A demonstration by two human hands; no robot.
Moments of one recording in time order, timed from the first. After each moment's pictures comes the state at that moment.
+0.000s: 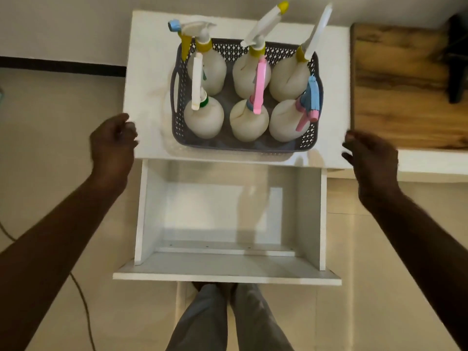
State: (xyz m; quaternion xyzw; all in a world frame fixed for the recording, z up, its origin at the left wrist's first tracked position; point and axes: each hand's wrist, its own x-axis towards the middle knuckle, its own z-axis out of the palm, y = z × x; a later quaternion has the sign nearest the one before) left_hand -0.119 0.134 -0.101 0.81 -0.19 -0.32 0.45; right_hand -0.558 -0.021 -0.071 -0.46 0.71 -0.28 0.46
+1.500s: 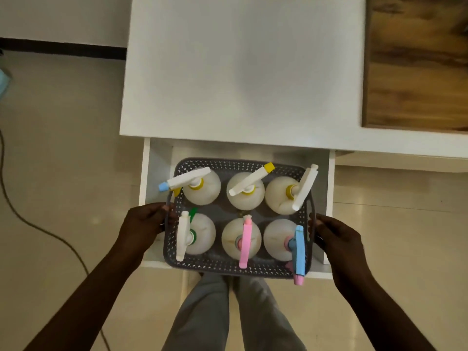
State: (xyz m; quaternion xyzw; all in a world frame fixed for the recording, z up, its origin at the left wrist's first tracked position) left_hand -0.222 0.277 -0.118 0.80 -0.06 -0.50 0.33; right_hand -0.598 0.162 -0.106 -0.33 0.73 -0.17 0.57
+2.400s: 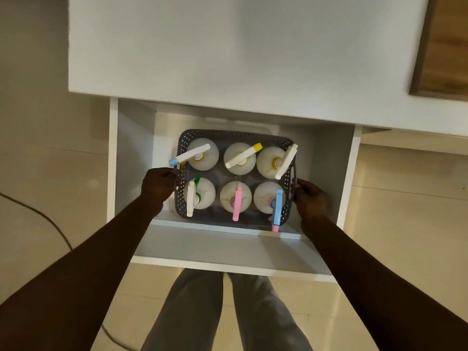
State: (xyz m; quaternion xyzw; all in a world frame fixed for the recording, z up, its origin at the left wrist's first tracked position) left_hand -0.223 0.238 -0.310 0.86 -0.03 -0.48 0.20; right_hand -0.564 0.122 -0.292 -0.27 0.79 -0.09 0.54
